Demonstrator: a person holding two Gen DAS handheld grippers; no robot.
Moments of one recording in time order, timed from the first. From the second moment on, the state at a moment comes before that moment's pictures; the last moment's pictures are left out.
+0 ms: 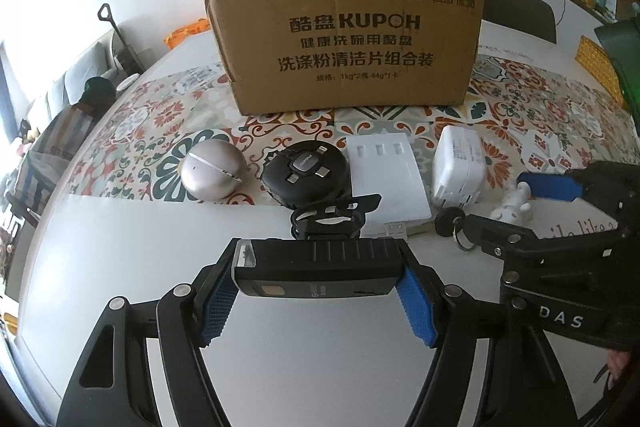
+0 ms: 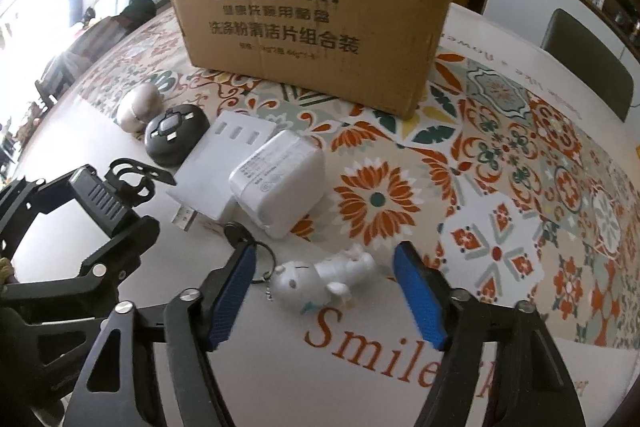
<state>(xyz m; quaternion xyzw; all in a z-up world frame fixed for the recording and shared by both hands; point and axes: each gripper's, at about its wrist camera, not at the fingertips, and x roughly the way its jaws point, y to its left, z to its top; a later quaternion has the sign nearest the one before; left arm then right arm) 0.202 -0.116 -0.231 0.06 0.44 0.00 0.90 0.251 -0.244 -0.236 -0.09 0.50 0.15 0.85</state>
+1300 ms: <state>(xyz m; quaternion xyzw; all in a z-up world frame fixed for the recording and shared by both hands) 0.206 -0.060 -0.101 0.03 0.36 -0.09 0.93 0.202 -0.228 -0.112 0.04 0.41 0.07 0.91</state>
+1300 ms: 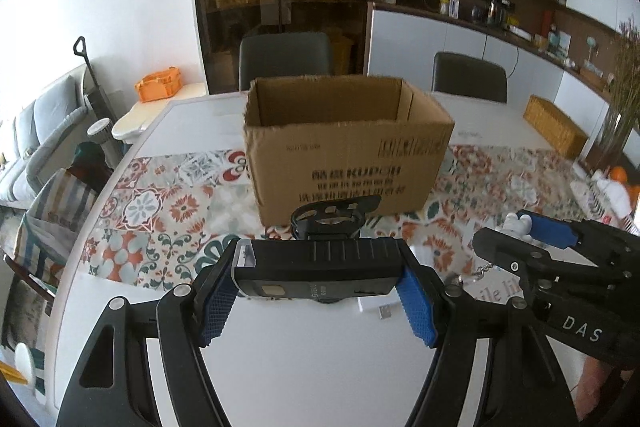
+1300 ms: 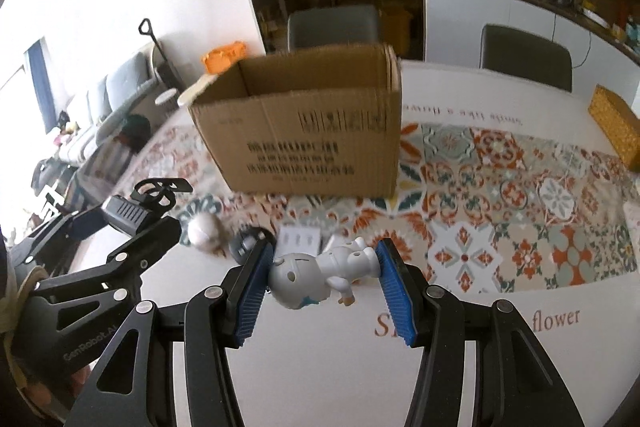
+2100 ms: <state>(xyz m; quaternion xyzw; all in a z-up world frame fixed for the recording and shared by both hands) 0.231 -0.036 -0.030 0.01 0.30 -0.12 0.95 0.216 -0.205 -0.030 0.04 0.31 0.07 0.95</state>
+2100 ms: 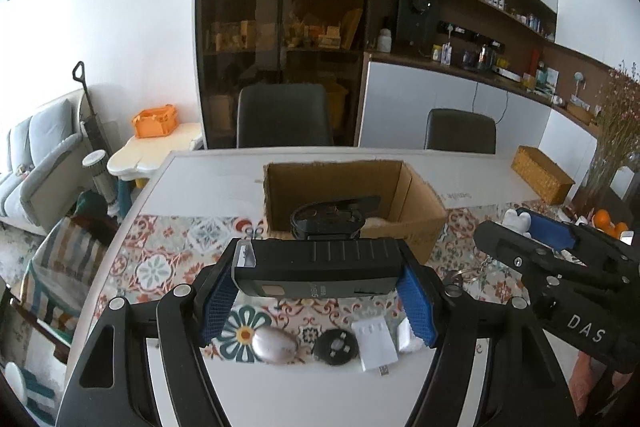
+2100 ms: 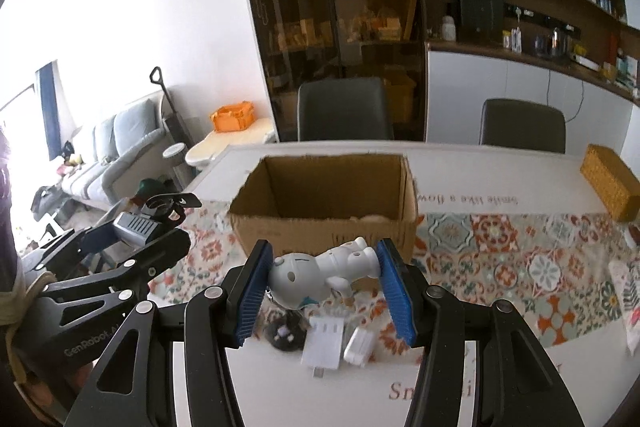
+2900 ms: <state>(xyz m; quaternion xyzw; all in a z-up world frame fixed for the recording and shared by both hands) 0.340 -0.056 0.008 0.01 0.32 -0.14 0.94 0.313 -0.220 0.004 0.05 0.30 0.05 0.95</state>
